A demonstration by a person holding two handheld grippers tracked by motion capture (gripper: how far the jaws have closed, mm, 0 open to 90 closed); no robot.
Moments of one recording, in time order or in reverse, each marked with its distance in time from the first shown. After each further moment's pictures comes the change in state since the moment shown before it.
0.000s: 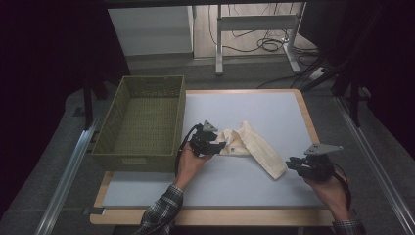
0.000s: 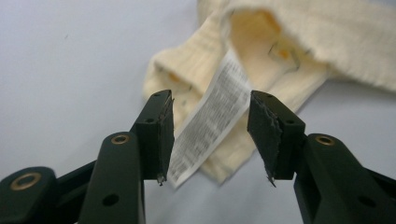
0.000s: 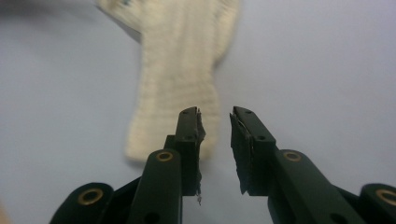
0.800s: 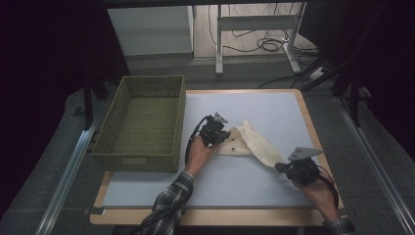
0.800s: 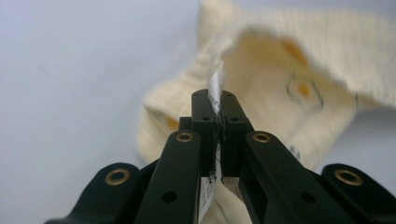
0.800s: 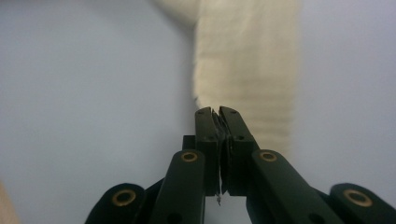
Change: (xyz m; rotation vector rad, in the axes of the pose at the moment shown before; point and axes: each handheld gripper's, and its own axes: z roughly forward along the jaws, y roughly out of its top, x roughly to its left) left arm 0.014 0.041 0.024 0.022 0.007 0.046; right arm 0.020 0.011 0.021 0.040 0.011 -0.116
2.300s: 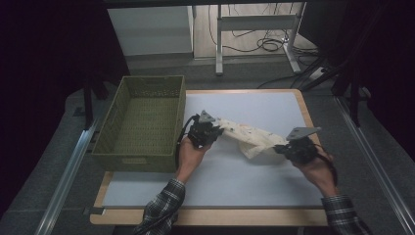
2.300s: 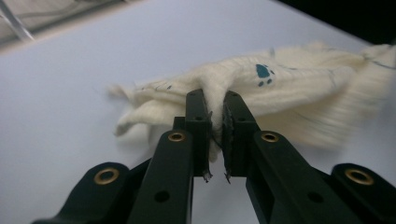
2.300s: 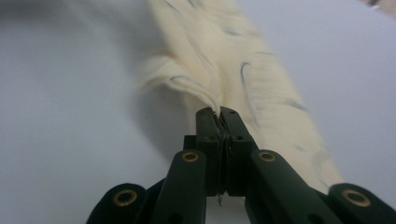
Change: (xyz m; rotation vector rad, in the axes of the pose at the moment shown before) left arm -0.007 -0.015 -0.053 -0.144 0.040 -0.043; right arm -0.030 0.040 0.004 -0.008 0.009 -0.055
